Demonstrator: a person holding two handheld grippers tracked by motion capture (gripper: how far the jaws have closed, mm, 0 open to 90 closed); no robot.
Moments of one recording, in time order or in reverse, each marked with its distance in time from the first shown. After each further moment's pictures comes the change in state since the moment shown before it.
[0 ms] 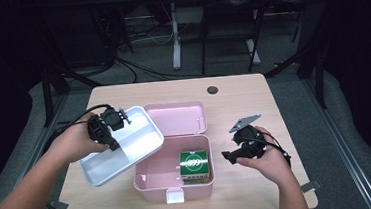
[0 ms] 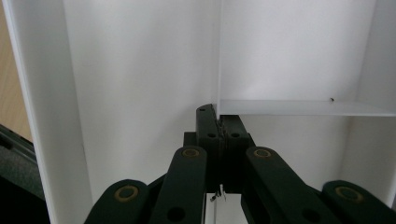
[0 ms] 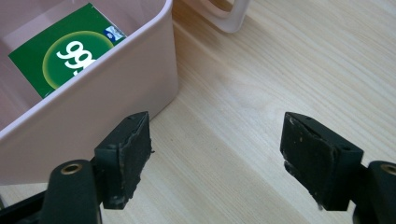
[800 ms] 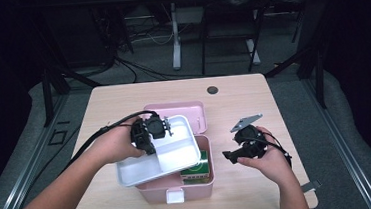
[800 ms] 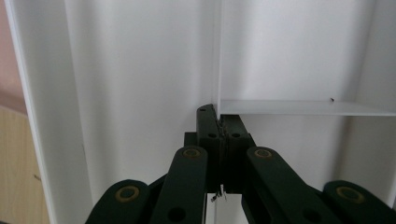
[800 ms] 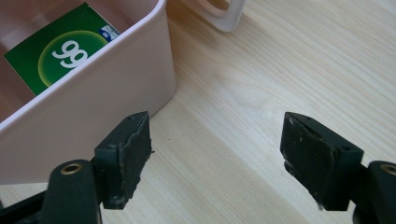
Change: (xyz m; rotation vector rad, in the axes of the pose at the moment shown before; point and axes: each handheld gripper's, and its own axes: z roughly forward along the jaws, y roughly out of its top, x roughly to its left) left arm -0.061 0.074 0.015 -0.012 -0.021 0.309; right arm -0.003 -0.002 0.000 -0.007 -0.001 0.010
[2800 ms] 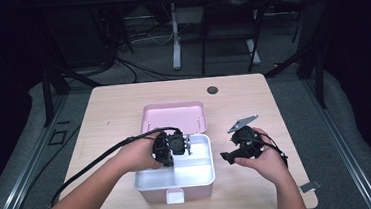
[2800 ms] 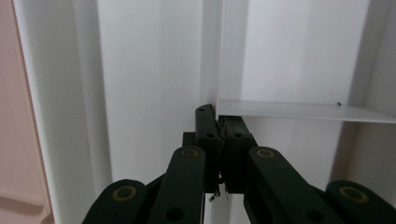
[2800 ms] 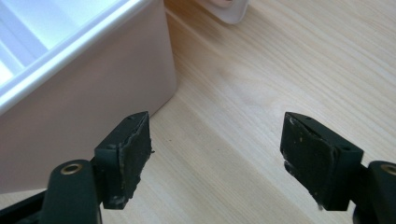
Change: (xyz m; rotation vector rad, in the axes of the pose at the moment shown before) left arm -0.022 0.032 0.052 -0.014 -0.036 0.191; right arm 0.000 -0.001 0.014 0.026 0.012 0.010
